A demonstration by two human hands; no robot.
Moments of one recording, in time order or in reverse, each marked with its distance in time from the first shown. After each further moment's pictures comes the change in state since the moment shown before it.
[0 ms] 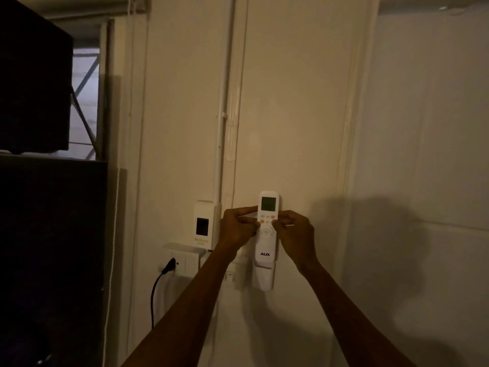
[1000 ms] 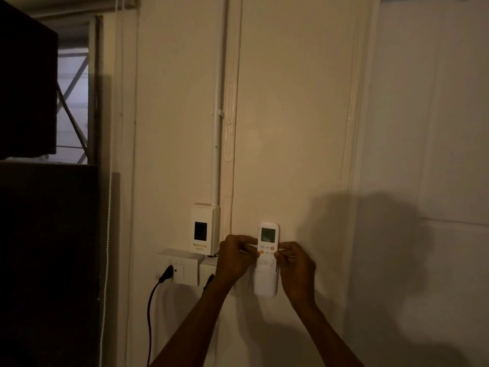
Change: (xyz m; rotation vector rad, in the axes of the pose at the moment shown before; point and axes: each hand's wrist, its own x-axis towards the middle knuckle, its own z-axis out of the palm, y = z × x) left_hand 0.007 -0.071 -0.004 0.368 -0.010 0.178; right_hand -0.030 0.075 0.034 0.104 0.110 -0.016
